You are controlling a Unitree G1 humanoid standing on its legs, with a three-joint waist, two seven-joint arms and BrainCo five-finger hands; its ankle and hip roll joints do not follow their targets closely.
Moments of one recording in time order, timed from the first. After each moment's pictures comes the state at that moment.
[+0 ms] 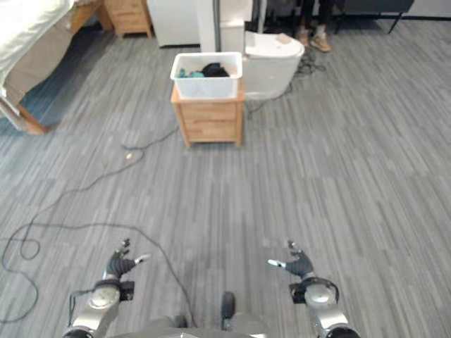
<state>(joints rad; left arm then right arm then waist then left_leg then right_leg) 0.03 0.30 -0.20 0.75 -0.22 -0.20 0.12 0.04 -0.39 0.24 0.73 0.17 -0.13 -0.10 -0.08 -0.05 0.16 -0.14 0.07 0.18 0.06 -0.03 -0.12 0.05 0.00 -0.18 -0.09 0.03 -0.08</state>
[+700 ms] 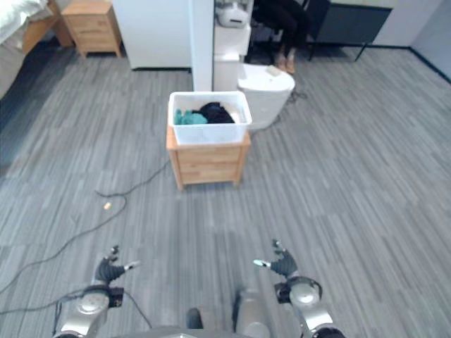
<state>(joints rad) 0.07 0.35 -0.19 0.78 -0.22 -0.19 0.12 0.05 -0.32 0.28 0.68 0.15 -0.12 -0.10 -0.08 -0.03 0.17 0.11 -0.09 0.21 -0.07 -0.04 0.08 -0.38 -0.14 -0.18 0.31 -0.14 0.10</state>
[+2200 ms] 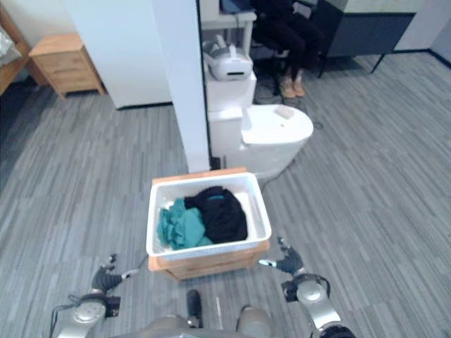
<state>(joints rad) 0.13 0.36 -0.18 0.73 -0.21 -0.17 0.12 0.03 -0.43 0.32 0.57 0.07 -0.11 -0.09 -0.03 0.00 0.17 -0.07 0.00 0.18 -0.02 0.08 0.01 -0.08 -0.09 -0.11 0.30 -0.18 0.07</state>
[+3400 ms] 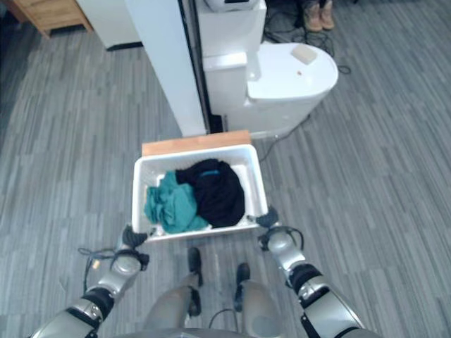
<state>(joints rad) -0.25 0.27 -0.38 0.96 -0.11 -0.12 0.38 -0.40 -0.29 0.48 0.90 0.12 -0.05 -0.28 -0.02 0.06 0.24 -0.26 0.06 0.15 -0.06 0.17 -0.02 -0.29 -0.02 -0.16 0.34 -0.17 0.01</state>
